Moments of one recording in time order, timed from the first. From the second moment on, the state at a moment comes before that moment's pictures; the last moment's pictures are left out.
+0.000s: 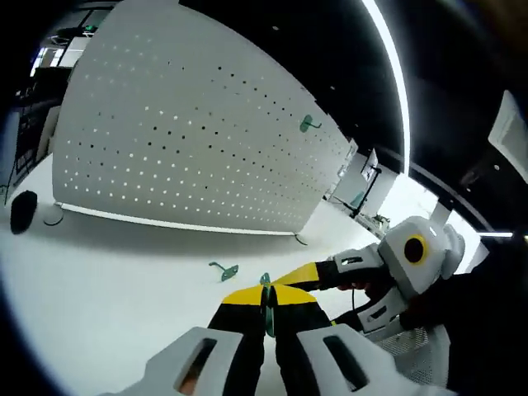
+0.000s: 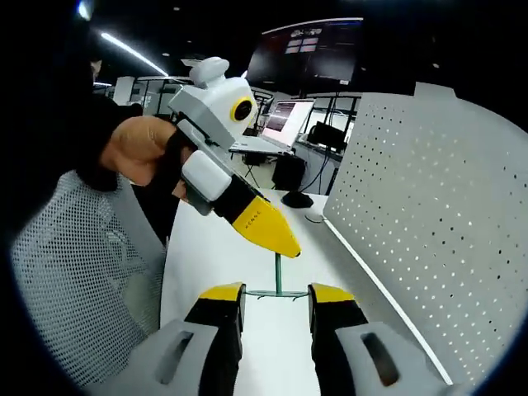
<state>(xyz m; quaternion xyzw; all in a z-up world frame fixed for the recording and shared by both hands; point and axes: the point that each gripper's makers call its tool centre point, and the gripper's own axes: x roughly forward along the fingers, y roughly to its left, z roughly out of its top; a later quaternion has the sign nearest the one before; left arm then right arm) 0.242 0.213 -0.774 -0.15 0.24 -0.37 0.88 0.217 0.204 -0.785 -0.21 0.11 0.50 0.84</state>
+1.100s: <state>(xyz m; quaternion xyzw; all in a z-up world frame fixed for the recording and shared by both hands) 0.241 0.206 -0.767 -0.14 0.22 -0.39 0.88 0.242 0.185 -0.788 -0.26 0.11 0.44 0.85</state>
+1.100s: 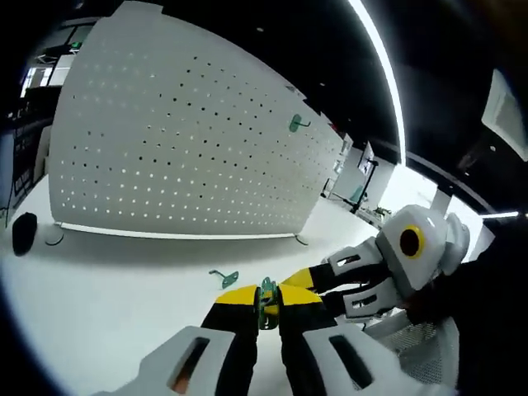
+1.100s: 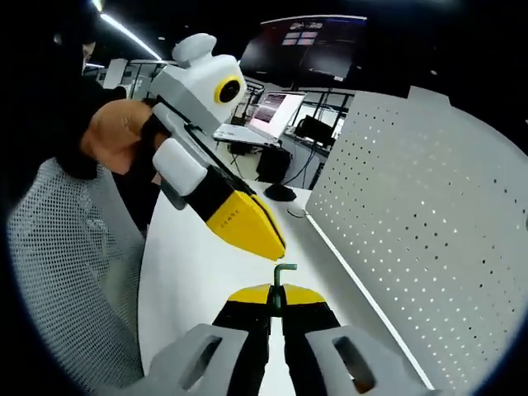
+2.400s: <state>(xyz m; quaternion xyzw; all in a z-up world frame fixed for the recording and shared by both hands) 0.225 0.189 -0.785 -0.29 0.31 -0.42 0.80 0.219 0.191 -0.759 -0.20 0.05 0.51 0.83</state>
